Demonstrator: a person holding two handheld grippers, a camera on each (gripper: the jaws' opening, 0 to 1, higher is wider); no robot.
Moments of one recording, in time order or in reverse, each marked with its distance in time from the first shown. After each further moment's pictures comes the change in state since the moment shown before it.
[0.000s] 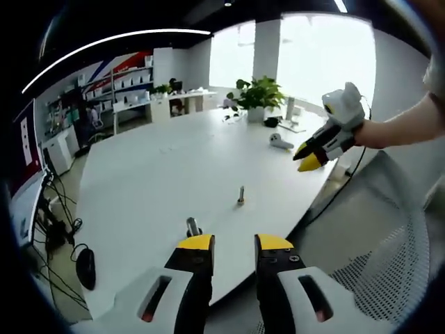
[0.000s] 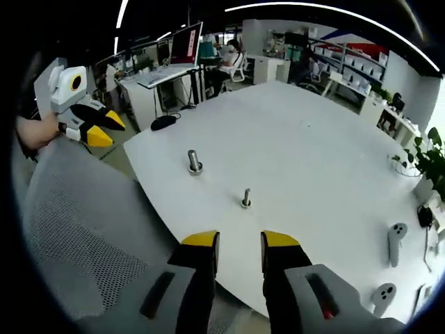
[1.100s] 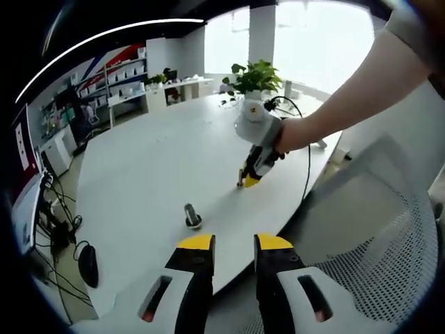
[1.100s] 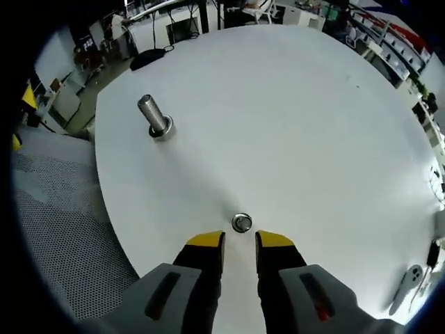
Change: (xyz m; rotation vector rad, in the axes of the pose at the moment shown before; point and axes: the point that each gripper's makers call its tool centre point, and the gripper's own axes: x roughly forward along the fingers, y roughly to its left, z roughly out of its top) left arm 0.006 -0.003 -0.019 0.048 0.100 -0.008; right arm 0.162 -0.013 -0.019 -0.119 0.379 0.082
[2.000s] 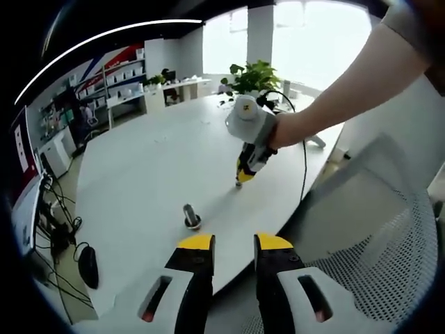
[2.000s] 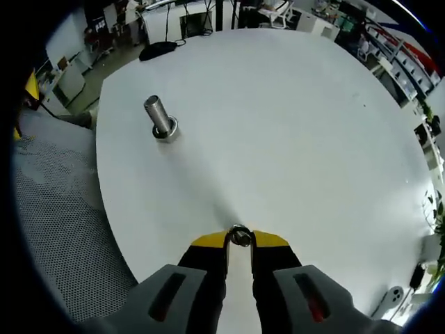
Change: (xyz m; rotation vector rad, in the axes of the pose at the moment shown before) left arm 0.000 -0.001 0.000 0.007 0.002 -0.004; right arm 0.011 -0.005 0.017 -0.127 0.032 -0.018
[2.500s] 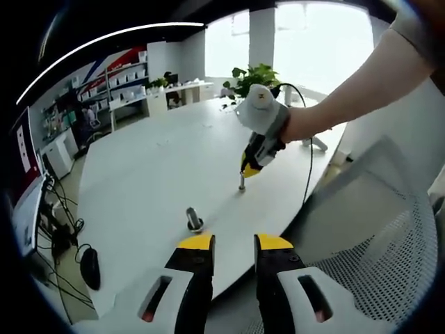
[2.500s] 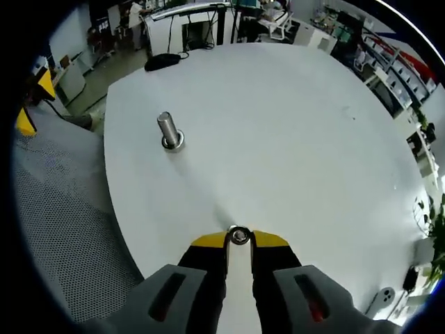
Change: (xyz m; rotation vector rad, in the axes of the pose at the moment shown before) left arm -0.002 0.002 0.004 0.002 -0.023 0.013; right arm -0.035 -0.001 0.009 -0.025 -0.061 -0.039
